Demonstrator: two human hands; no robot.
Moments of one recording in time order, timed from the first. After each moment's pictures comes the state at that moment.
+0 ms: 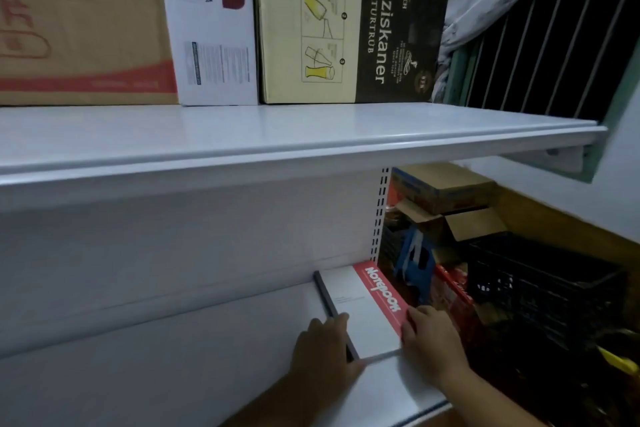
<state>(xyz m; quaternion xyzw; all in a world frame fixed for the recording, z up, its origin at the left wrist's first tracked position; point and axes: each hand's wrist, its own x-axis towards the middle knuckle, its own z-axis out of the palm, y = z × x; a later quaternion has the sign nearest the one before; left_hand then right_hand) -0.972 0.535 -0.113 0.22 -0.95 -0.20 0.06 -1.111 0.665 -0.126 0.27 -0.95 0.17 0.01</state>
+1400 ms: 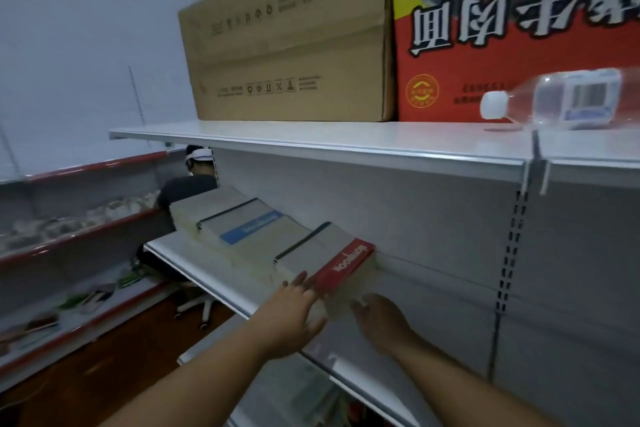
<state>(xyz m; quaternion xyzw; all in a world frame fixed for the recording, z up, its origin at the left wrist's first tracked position) -0.142 0.177 -0.045 0.58 -0.82 -0.01 0.06 -0.317 0.140 -0.084 0.66 -0.65 0.22 -0.31</state>
